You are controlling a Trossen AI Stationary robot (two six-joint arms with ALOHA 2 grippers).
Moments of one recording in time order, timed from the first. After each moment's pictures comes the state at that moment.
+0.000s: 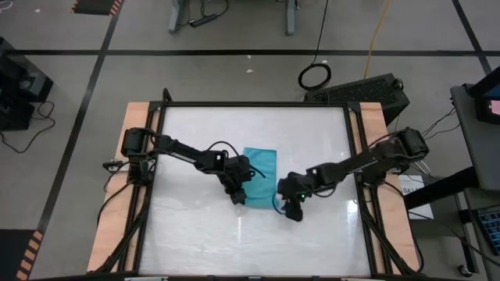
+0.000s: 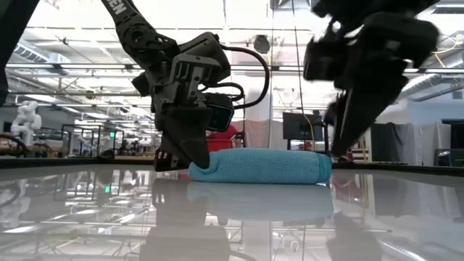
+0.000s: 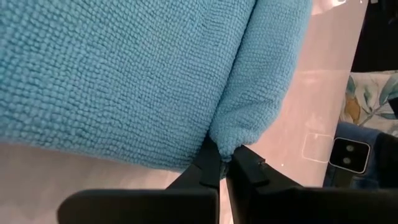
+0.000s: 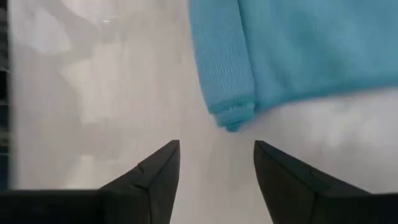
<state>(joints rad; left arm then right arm) 0.03 1.90 0.97 -0.07 0.62 -0.65 0.22 1.57 0.80 -0.23 -0.17 0.55</state>
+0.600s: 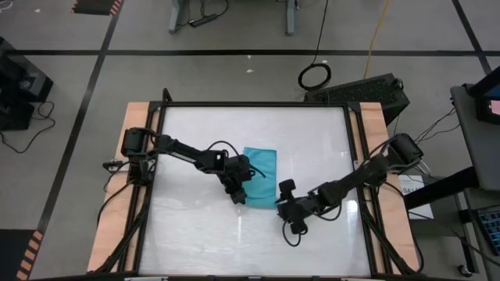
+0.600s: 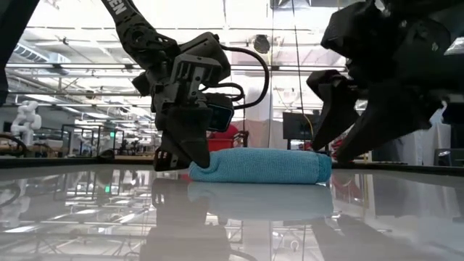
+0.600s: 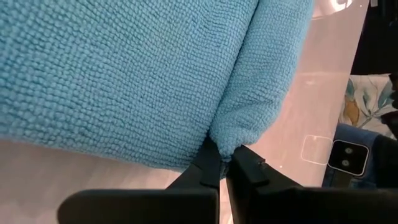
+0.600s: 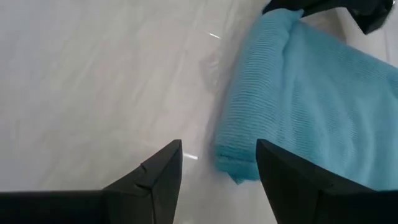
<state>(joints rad) 0.03 1.90 0.97 -0.07 0.62 -0.66 0.46 1.65 0.80 -0.08 0.31 0.02</state>
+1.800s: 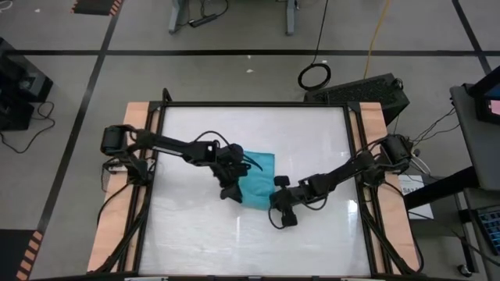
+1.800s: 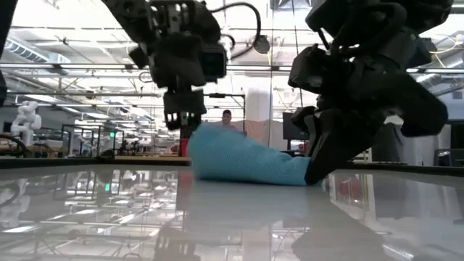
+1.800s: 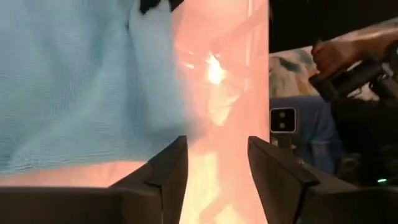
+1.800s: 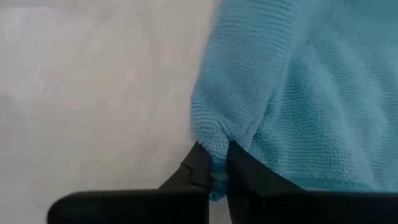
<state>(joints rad) 0.06 1.72 0.97 -0.14 0.76 -0.46 0.32 1.77 0.81 -0.01 0.10 0.14</state>
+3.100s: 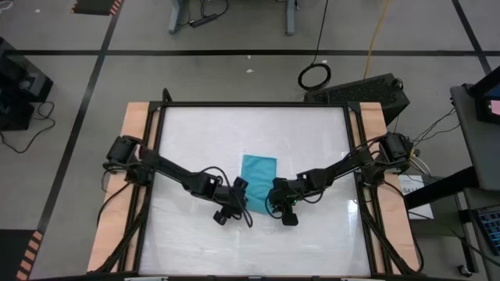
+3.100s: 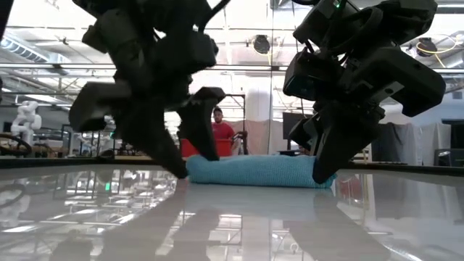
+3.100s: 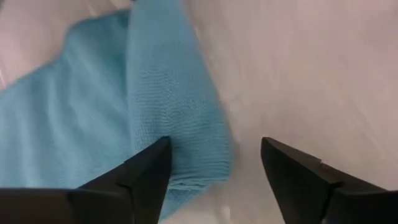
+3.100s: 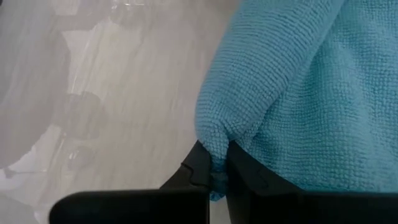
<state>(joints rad) -0.27 1.81 0.97 -0.12 -0.03 0.37 0.24 1.77 0.80 0.01 -0.18 0.22</state>
